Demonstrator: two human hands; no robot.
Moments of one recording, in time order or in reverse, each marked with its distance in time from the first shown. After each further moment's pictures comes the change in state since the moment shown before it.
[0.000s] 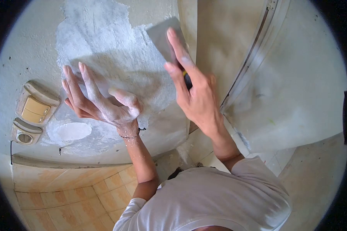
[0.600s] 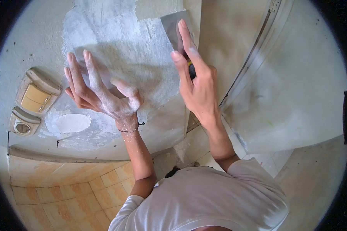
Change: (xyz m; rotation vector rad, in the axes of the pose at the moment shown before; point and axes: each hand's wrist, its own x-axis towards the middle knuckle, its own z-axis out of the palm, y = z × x) left_hand 0.000 0.001 -0.007 0.038 -0.075 0.025; right_hand -0.001 0.018 0.008 -0.040 0.083 -0.019
